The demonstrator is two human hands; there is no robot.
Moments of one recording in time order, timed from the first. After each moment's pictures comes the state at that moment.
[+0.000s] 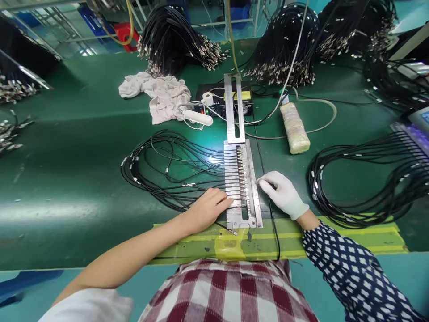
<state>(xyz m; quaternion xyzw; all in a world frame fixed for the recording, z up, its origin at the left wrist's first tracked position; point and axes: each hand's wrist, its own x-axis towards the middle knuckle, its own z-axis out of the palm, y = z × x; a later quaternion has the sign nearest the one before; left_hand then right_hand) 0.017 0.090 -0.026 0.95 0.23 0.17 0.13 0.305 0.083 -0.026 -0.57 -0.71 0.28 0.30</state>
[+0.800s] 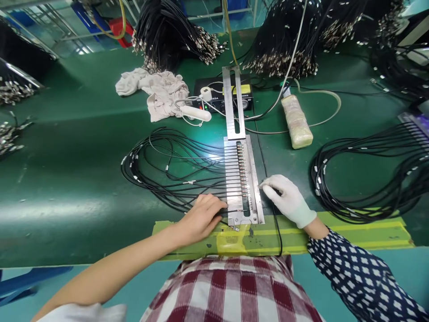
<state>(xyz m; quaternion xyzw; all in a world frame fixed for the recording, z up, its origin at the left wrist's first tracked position) -0.005 0.069 -0.007 0.91 0.28 0.14 0.27 0.304 0.060 -0.027 -0.55 -0.74 0.24 0.32</state>
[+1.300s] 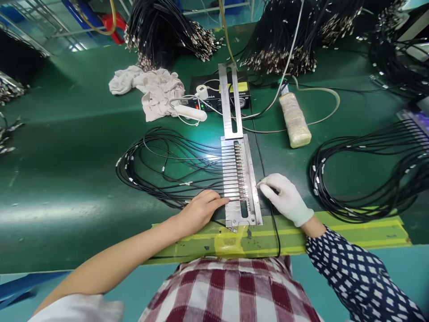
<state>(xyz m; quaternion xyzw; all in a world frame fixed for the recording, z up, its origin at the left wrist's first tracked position) 0.002 0.088 -0.019 0.93 0.22 0.23 0.19 0.303 0.062 -0.023 -0.55 -0.73 0.25 0.32</state>
